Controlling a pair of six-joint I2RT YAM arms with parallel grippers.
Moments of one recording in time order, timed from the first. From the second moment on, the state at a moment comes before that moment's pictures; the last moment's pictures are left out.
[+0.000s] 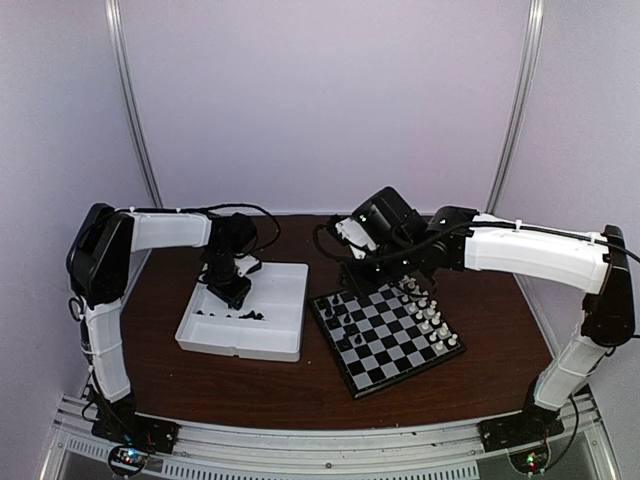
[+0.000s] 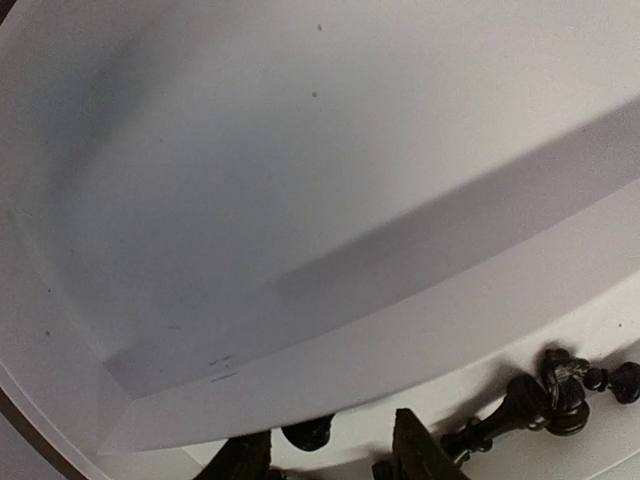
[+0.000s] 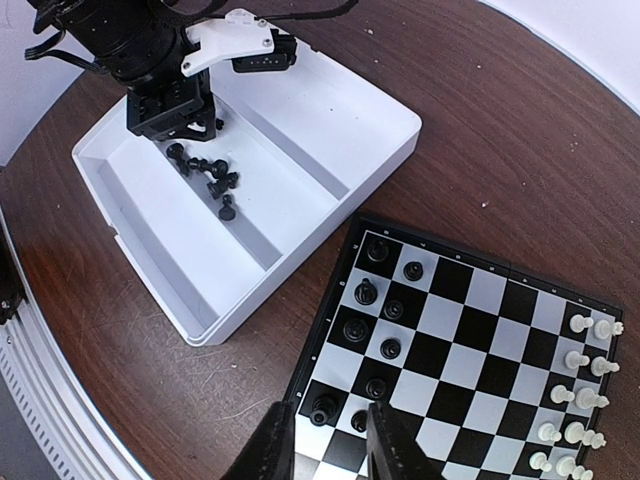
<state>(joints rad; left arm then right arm) -0.50 2.01 1.45 -0.91 -0.09 0.08 0.96 1.64 1.43 -0.62 0.08 0.24</state>
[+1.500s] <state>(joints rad) -0.61 1.68 1.16 -0.61 -0.10 0.01 0.95 1.72 1.47 -0.55 -0.10 0.39</state>
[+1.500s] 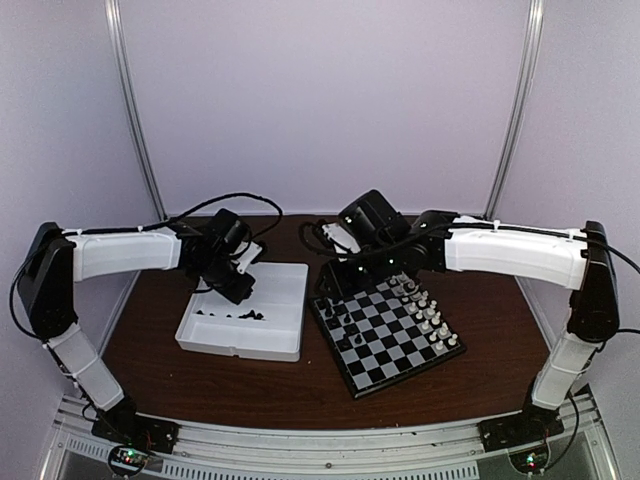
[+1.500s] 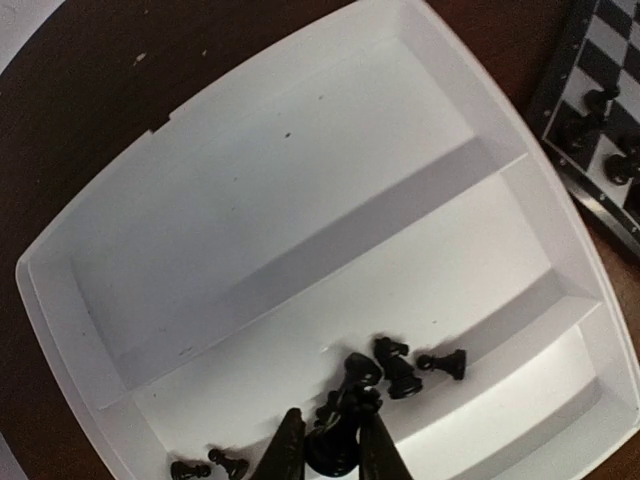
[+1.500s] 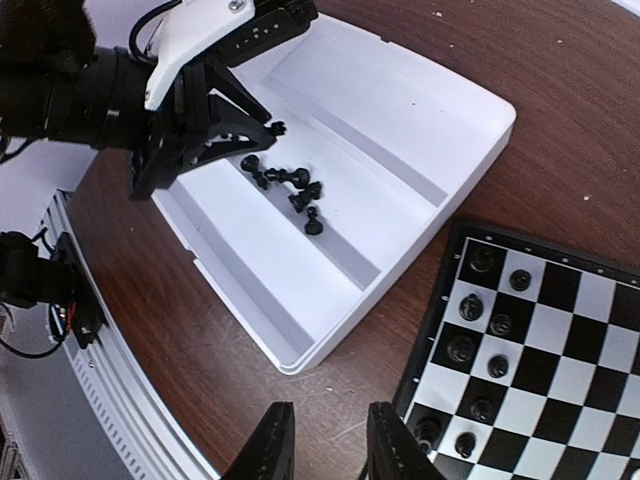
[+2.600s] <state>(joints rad) -0.77 1.43 0.86 0.01 0.34 0.03 0.89 1.81 1.42 -0.21 -0.42 0.82</state>
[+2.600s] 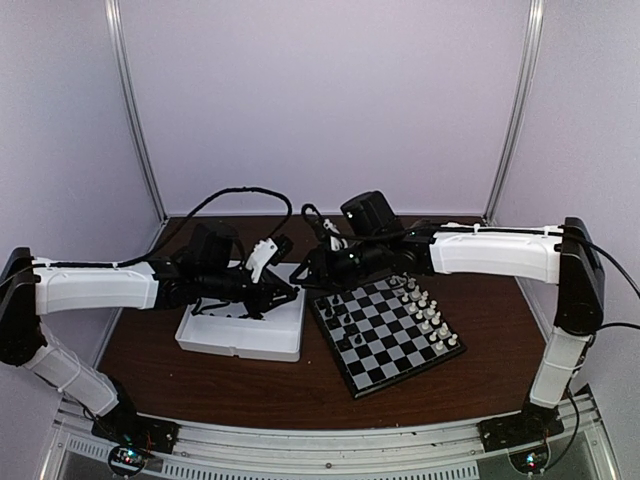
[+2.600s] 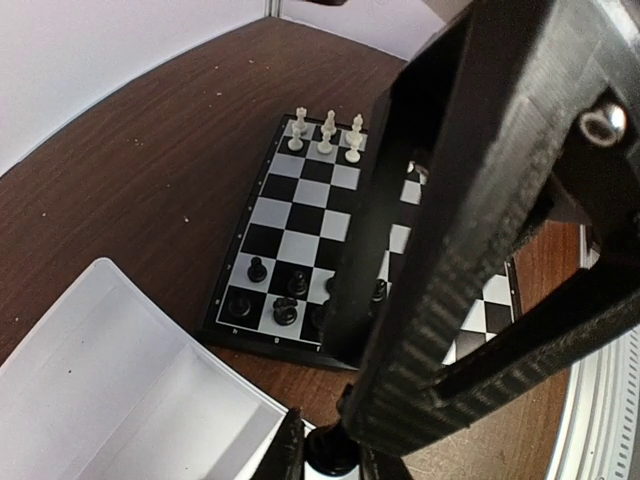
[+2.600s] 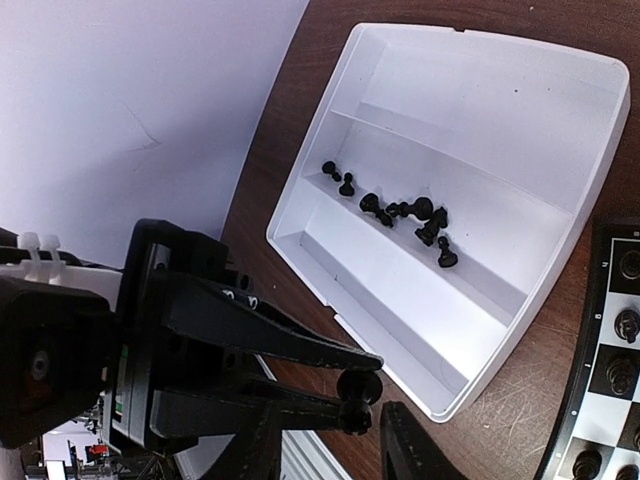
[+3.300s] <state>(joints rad) -0.77 1.43 0.86 0.00 0.36 0.04 0.89 1.83 1.38 -0.18 -0.45 0.86</state>
